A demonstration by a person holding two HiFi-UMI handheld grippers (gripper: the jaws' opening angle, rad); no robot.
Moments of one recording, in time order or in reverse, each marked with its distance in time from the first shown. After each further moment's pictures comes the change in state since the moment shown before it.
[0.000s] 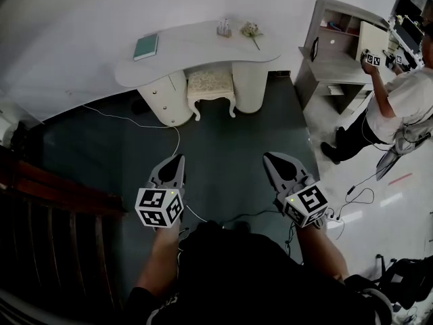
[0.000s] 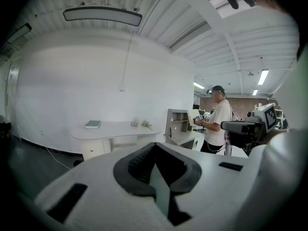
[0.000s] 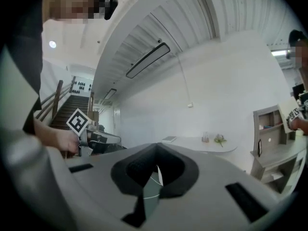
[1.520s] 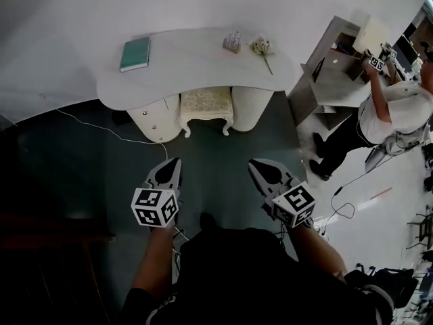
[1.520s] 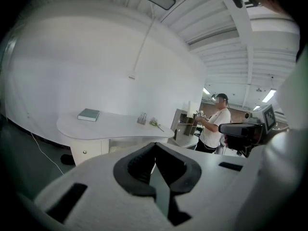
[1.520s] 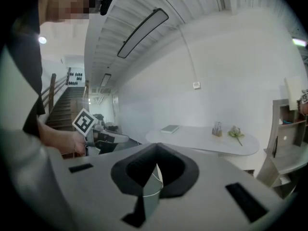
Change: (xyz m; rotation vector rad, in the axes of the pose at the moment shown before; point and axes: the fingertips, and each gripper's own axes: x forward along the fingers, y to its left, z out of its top) left arm 0.191 0.206 0.016 -0.152 0.048 -0.086; right arm 0.279 -0.059 -0.019 -0.005 0.209 0.044
